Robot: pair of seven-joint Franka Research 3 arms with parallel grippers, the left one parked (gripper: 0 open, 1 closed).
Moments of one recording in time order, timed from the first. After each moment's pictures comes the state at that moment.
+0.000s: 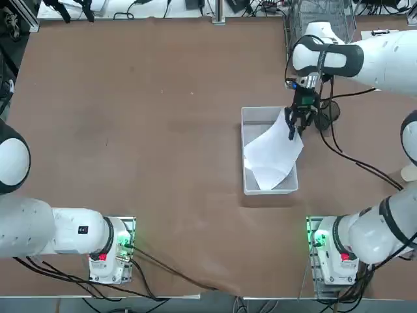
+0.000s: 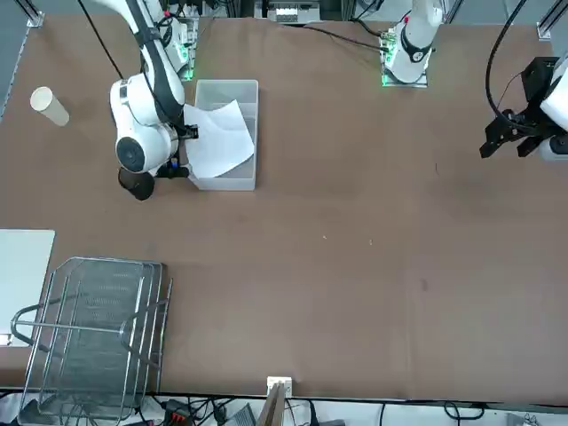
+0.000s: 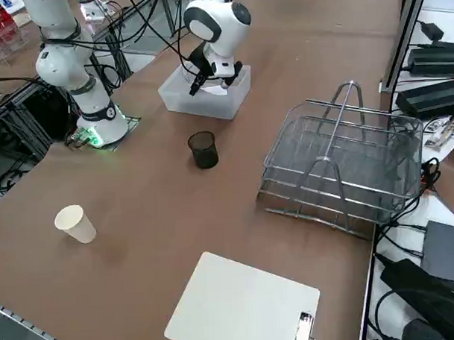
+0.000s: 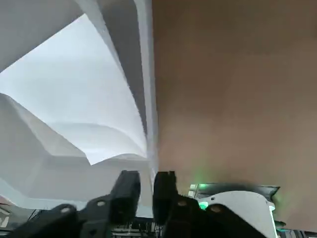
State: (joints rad) arm 0.35 0.19 -0.04 -2.19 0.26 1.75 0.18
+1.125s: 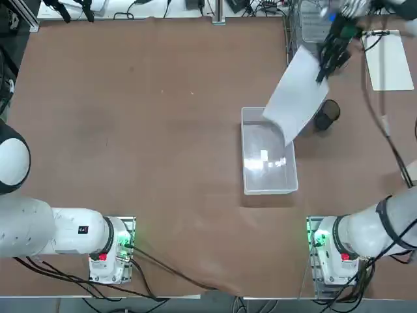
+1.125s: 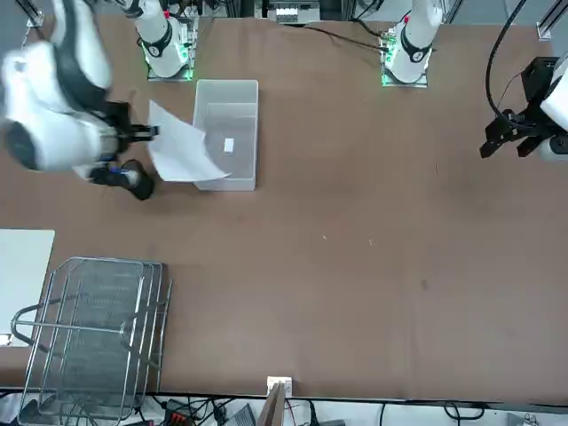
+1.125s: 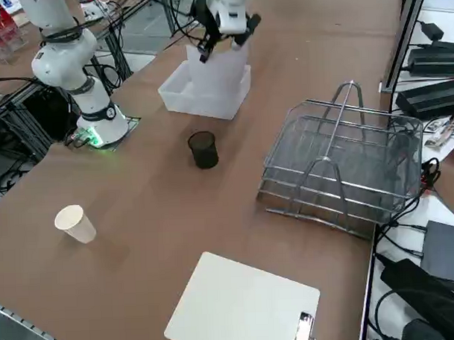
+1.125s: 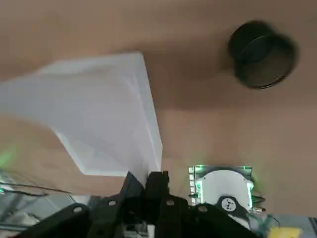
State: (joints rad) arm 0.12 0.15 -0.08 -1.67 0.25 1.35 0.18
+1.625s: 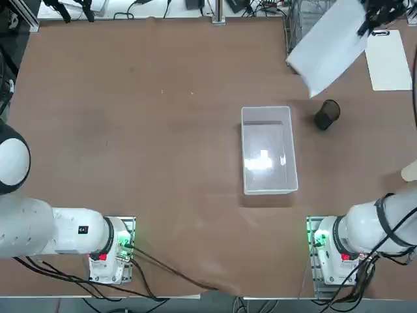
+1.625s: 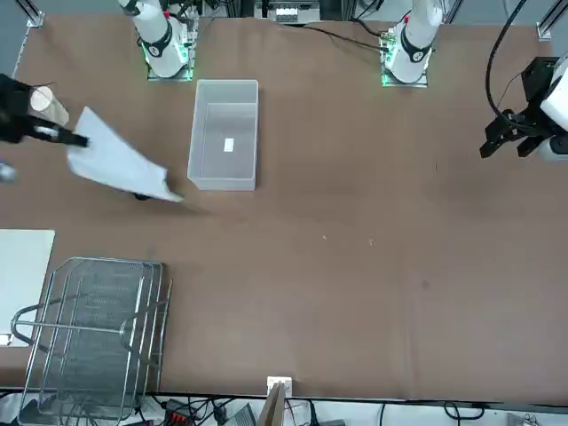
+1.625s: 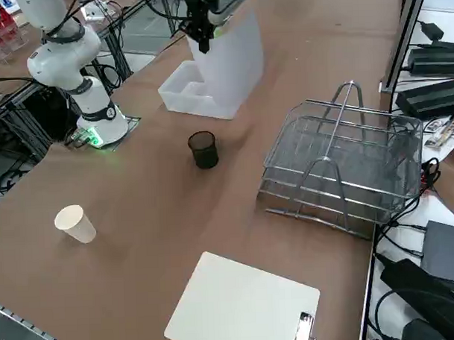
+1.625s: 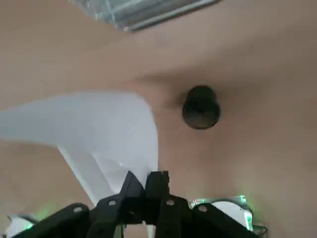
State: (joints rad) arm -0.11 0.14 -0.08 -1.46 0.26 1.37 0.18
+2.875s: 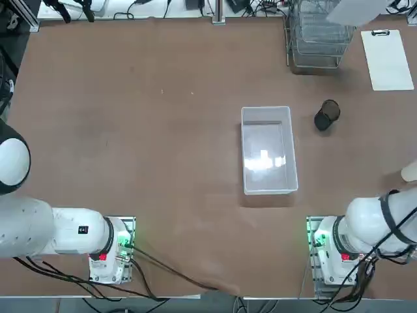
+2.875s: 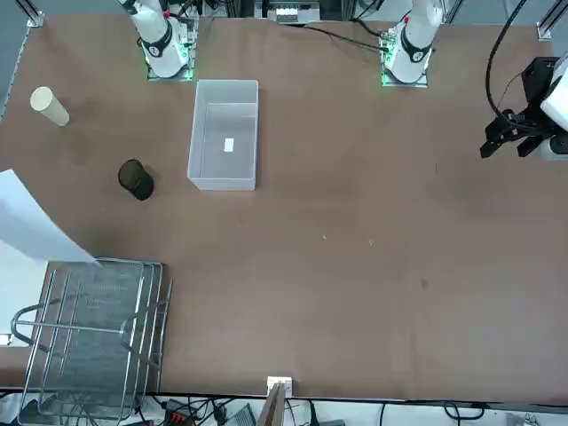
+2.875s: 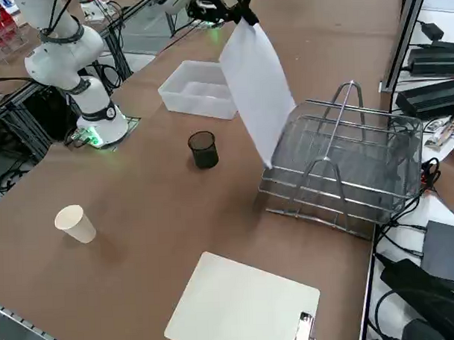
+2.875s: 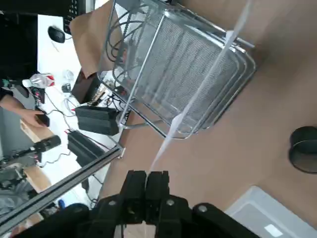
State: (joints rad) arm -0.27 0.15 -0.08 -1.41 0.61 1.76 0.66
